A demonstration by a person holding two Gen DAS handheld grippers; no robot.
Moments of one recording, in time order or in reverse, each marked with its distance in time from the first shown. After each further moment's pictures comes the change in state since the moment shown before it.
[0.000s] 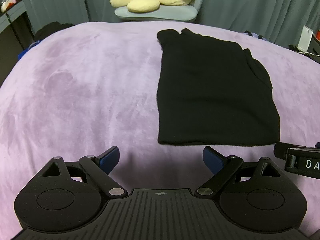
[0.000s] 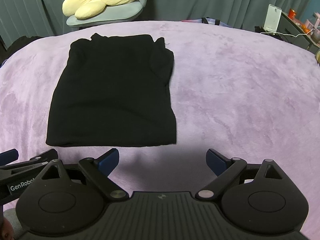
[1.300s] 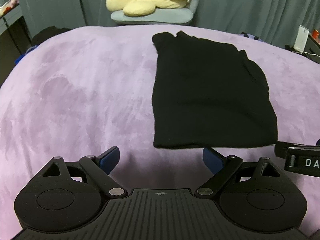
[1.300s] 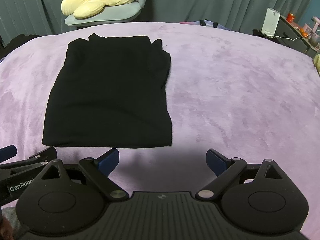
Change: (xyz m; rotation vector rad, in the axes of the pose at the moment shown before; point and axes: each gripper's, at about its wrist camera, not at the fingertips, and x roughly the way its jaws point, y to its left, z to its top) left arm 0.001 -0.004 0.002 0.015 -0.018 -0.008; right arm -0.002 0.000 0.001 -0.012 -0.007 -0.032
